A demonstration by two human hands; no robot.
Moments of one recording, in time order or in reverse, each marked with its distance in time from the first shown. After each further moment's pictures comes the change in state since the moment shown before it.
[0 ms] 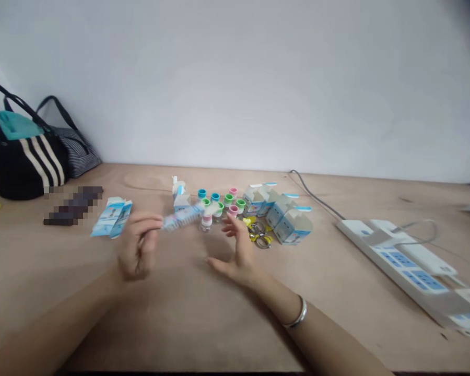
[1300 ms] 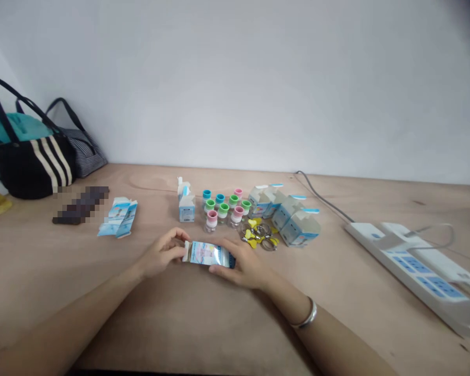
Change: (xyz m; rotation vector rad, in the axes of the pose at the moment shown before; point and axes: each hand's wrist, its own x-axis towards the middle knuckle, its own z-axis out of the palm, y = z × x) left_hand -0.008 -0.009 0.024 -0.523 -0.808 -0.624; right_hand 0.009 -0.007 -0.014 -0.018 -0.451 -0.043
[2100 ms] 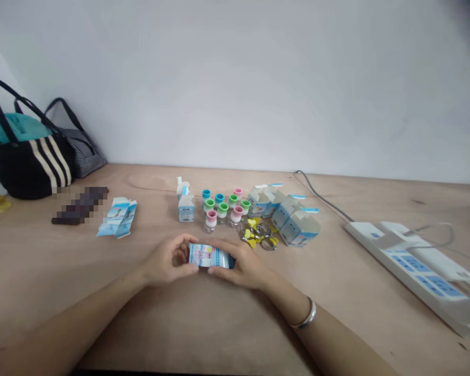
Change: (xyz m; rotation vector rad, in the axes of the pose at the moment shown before) left_hand -0.004 -0.002 0.010 0.173 -0.091 0.167; right_hand 0.000 0.000 0.001 0.083 -0.009 -0.051
